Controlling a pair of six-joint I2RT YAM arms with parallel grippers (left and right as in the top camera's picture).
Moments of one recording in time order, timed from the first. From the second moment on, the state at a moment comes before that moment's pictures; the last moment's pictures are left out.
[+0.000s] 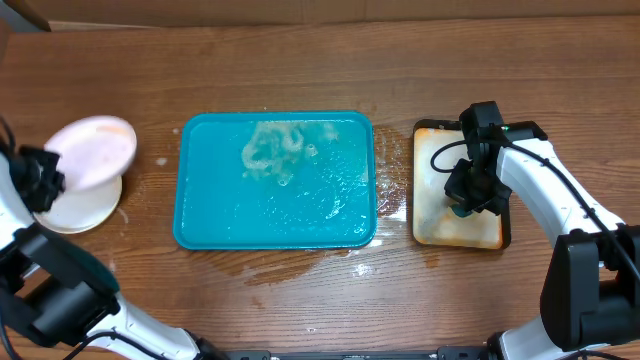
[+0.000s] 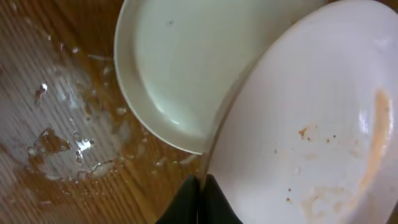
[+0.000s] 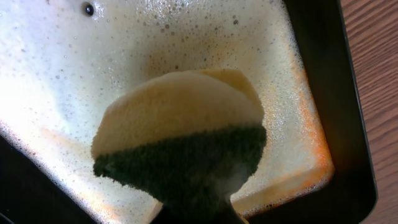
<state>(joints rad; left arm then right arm) 0.73 1.96 1.75 -1.20 0.04 -0.64 0.12 1.73 1.17 -1.03 0.07 0.68</state>
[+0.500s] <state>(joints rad) 0.83 1.97 1.51 -0.97 0.14 -0.63 0.12 1.73 1.17 -1.06 0.07 0.68</state>
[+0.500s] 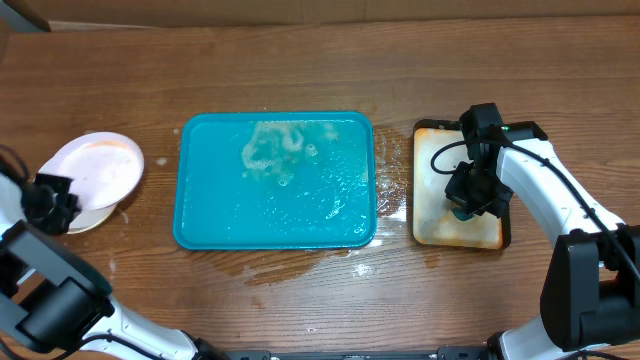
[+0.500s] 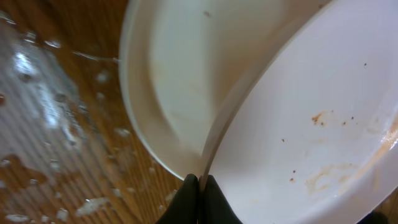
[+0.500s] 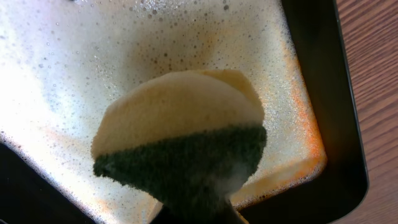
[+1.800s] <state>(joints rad) 0.89 2.07 1.50 -0.90 0.11 -0.54 0.12 1.73 1.17 -1.10 0.06 0.68</state>
